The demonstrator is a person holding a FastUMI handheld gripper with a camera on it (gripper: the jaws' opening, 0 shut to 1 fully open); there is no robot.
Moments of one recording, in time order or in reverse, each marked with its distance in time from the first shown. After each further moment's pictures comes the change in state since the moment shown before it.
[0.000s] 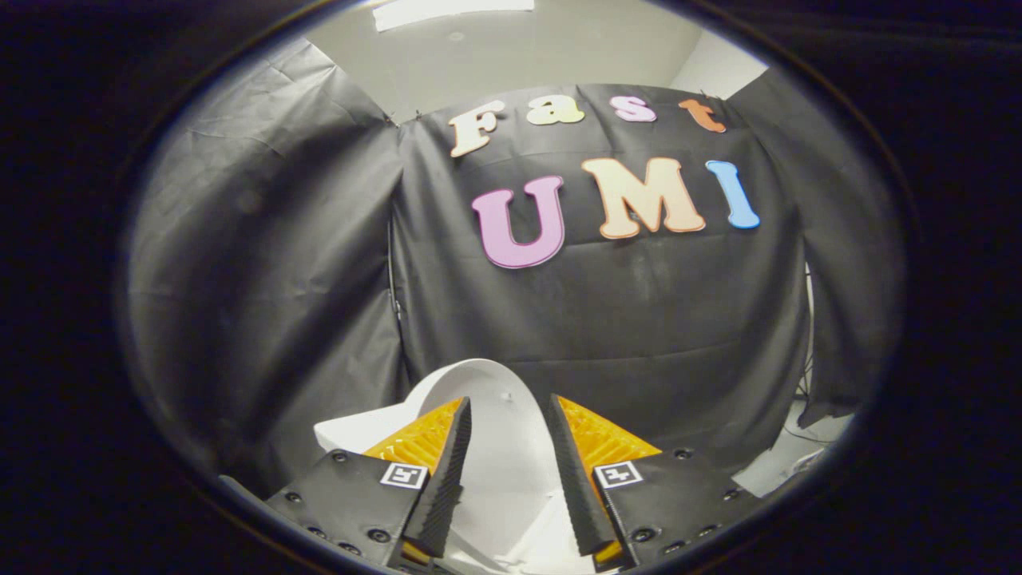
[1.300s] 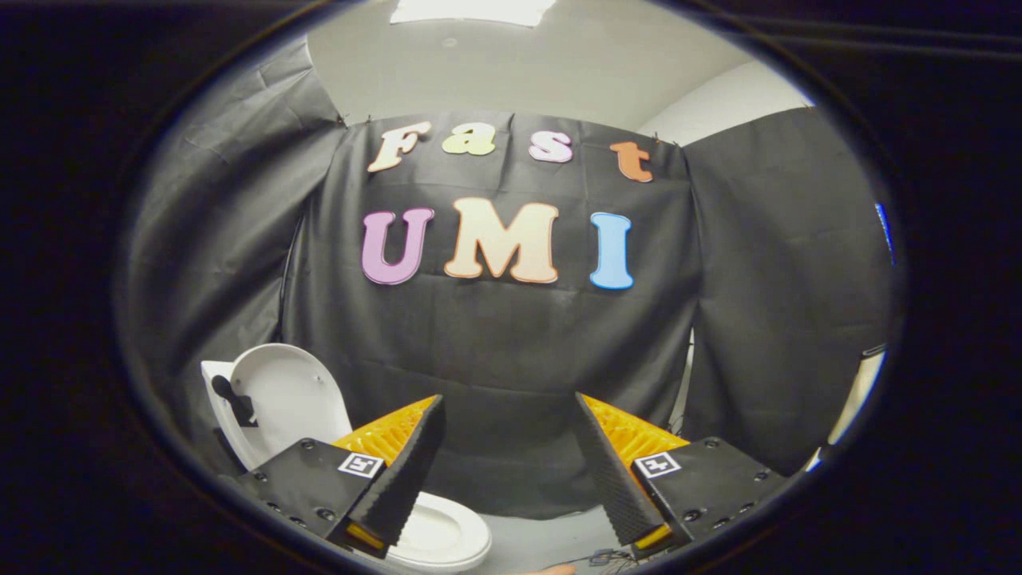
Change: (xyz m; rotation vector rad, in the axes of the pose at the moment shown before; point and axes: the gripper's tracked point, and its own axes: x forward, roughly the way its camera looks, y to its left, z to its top) arm -0.121 -0.328 0.100 -0.205 -0.035 -0.249
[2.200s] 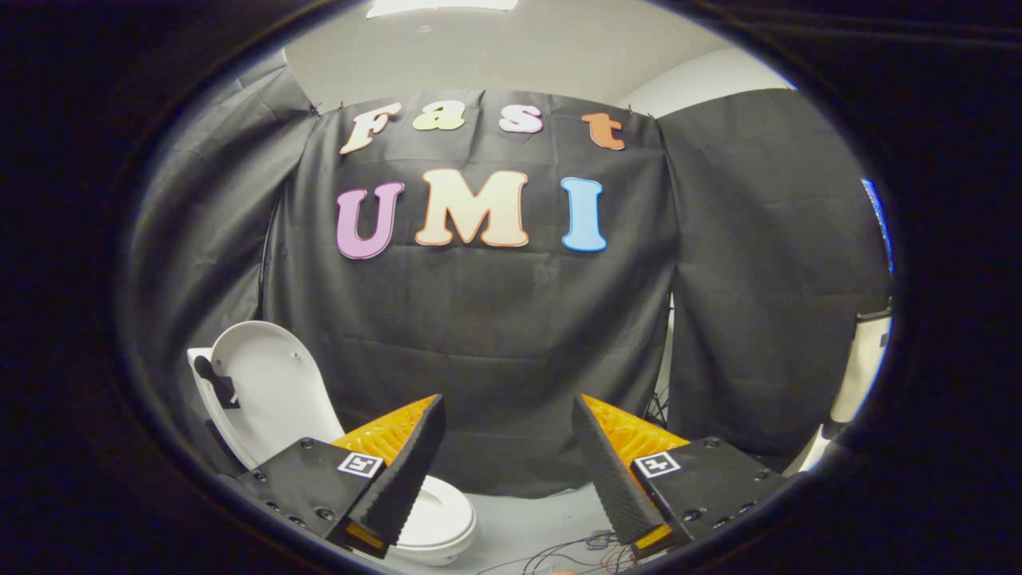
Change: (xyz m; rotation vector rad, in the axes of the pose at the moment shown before) arm -0.010 -0.026 -0.045 0.039 0.096 -0.037
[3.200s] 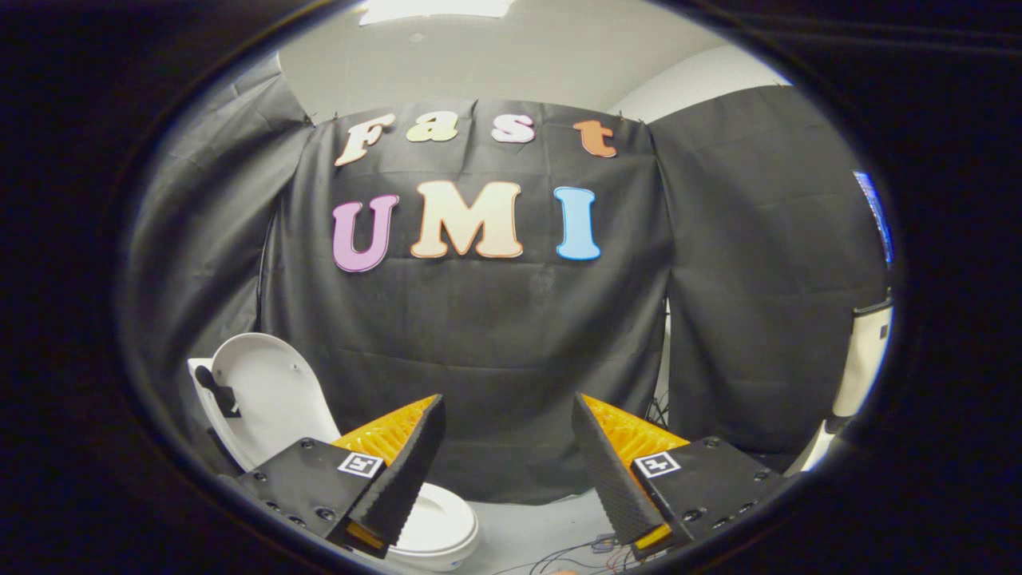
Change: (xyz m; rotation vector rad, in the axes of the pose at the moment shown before) arm -0.004 -0.006 0.007 0.026 -0.045 -0.016
